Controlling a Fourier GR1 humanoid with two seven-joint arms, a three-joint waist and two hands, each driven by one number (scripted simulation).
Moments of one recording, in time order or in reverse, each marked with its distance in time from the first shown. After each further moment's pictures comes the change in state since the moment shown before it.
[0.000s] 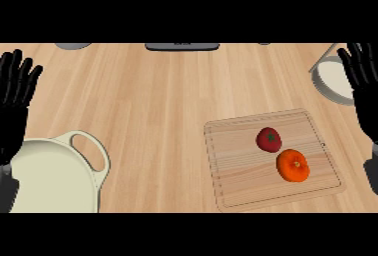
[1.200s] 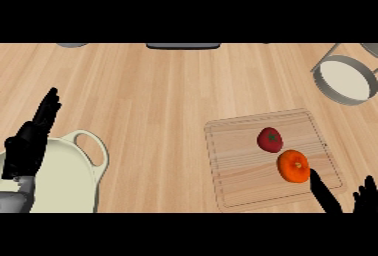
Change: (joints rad) left arm 0.079 -0.004 -0.108 0.181 -0.231 0.133 0.194; right arm 0.612 0.274 0.102 0.026 0.456 -0.922 0.407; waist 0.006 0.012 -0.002
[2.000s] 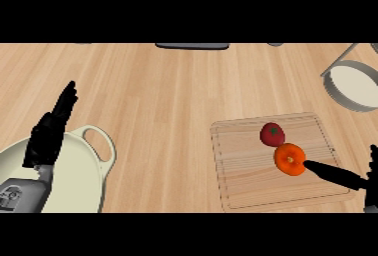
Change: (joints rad) left arm -0.081 -0.048 -0.047 0.040 -0.047 0.011 0.034; right arm -0.229 -0.345 0.082 -0.159 0.206 0.327 0.865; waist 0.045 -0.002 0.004
